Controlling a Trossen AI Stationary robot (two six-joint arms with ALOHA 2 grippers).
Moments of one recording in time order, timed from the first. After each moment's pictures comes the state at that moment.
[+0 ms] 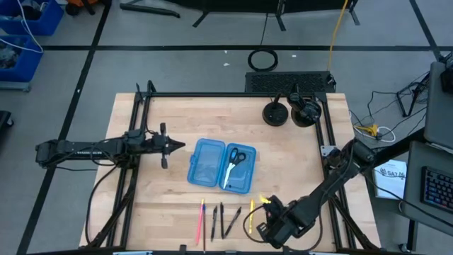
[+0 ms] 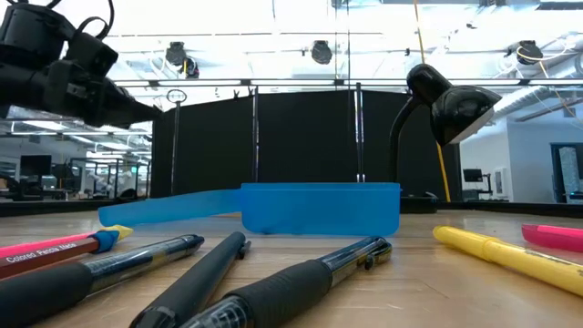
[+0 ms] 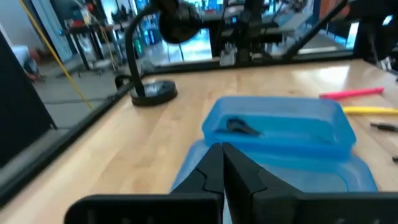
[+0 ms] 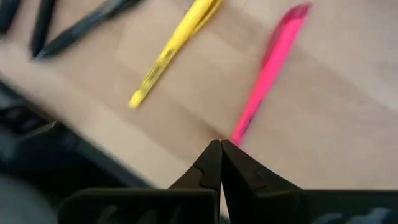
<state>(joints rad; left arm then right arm) 0.16 0.44 0.01 0.32 0.05 0.13 0.75 1.86 1.44 -0.99 0.13 1.76</state>
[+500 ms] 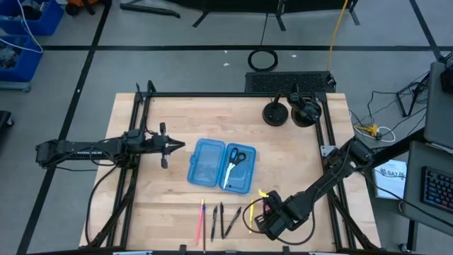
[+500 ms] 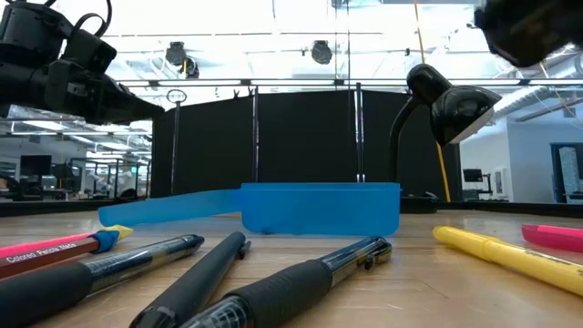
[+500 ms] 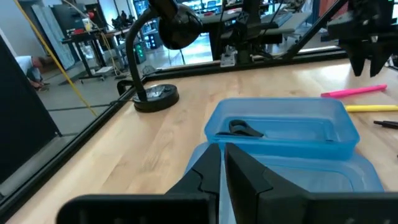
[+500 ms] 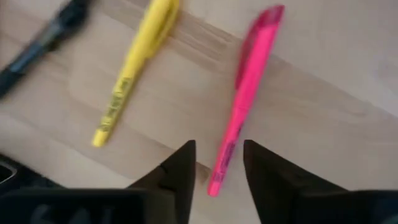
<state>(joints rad) 0.16 0.44 0.01 0.31 0.05 0.16 0.71 1.86 1.29 -0.84 0.05 1.86</state>
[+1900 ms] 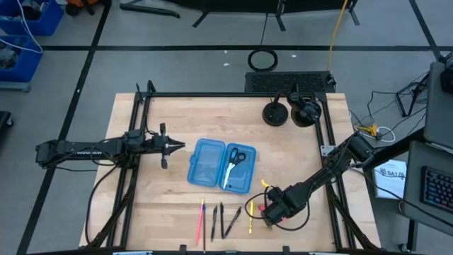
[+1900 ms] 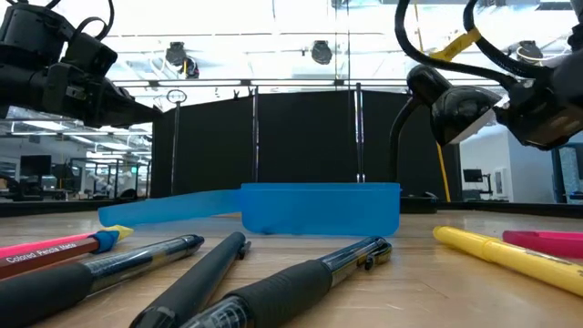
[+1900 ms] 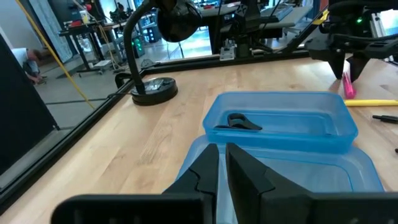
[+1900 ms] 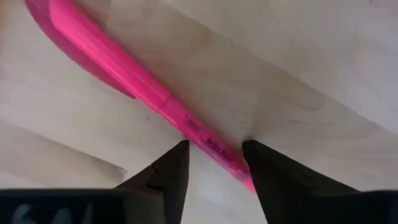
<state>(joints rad) 0.16 0.44 0.01 0.28 0.05 0.15 0.64 1.86 0.96 -0.77 -0.20 1.70</state>
